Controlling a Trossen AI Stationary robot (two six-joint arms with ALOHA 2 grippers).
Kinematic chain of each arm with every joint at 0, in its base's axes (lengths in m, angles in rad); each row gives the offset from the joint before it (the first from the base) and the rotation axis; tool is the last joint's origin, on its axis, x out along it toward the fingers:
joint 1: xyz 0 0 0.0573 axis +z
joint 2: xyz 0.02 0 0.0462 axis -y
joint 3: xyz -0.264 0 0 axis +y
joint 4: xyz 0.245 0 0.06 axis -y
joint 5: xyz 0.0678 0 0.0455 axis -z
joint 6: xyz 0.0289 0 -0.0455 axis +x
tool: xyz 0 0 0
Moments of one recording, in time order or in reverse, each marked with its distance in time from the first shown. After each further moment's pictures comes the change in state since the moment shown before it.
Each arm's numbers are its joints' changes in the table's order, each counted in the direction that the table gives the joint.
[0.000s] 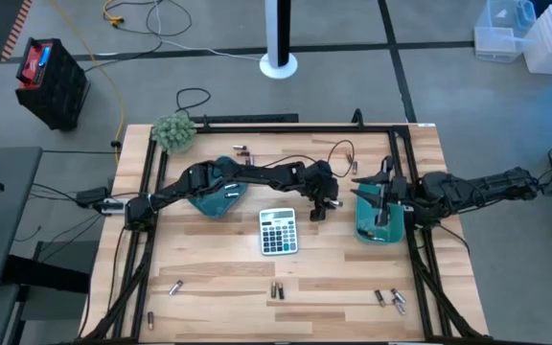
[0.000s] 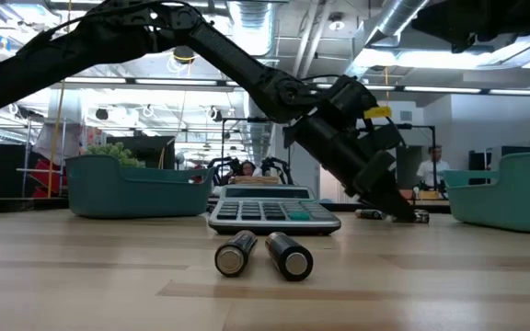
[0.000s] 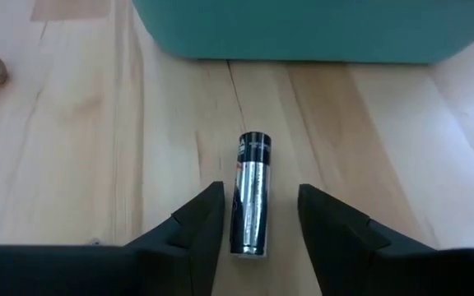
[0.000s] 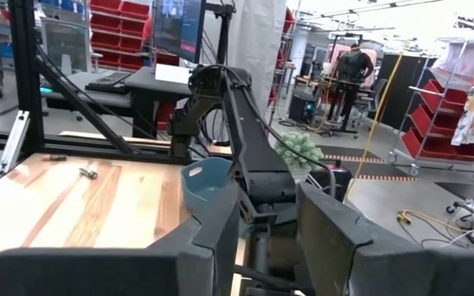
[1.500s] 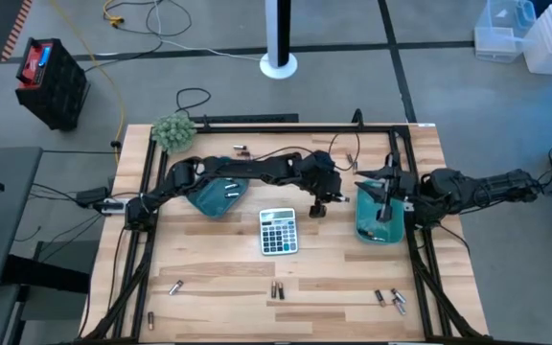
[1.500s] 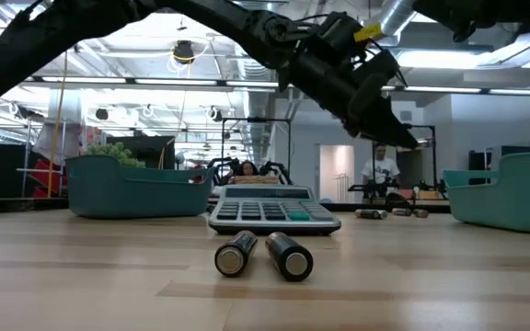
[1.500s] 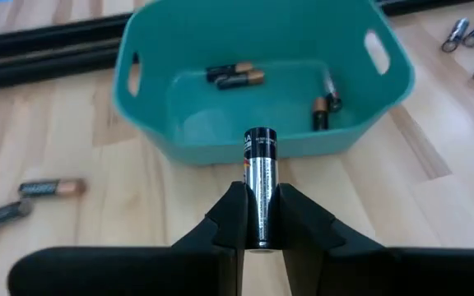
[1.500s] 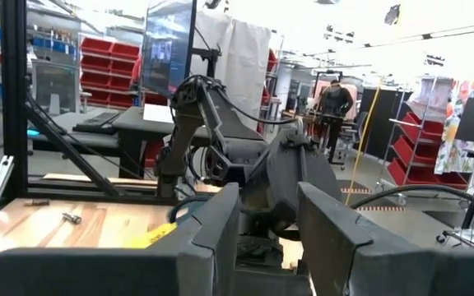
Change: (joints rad) left arm -0.025 0.196 0.003 -0.108 -0.005 0.060; right arm -0.017 0.024 0.000 0.118 0.000 -0.042
